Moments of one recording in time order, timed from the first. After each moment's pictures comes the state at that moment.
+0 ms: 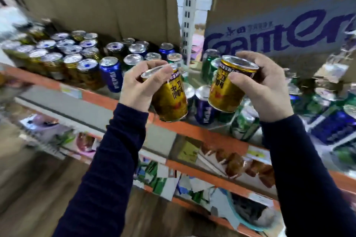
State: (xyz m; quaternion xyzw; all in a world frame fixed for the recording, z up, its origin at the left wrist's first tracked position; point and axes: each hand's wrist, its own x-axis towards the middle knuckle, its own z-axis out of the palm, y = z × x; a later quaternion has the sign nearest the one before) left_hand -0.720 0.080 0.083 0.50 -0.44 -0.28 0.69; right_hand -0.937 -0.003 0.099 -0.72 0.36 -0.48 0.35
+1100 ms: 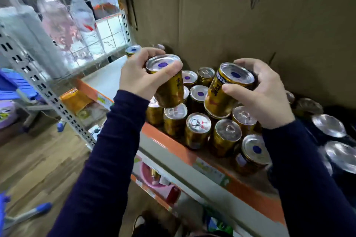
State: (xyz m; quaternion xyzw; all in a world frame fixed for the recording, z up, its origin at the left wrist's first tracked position) left_hand -0.182 0.019 0.090 0.66 -0.42 -0.06 0.62; right_hand -0.393 -0.082 0.094 -0.77 0.33 -0.40 0.37
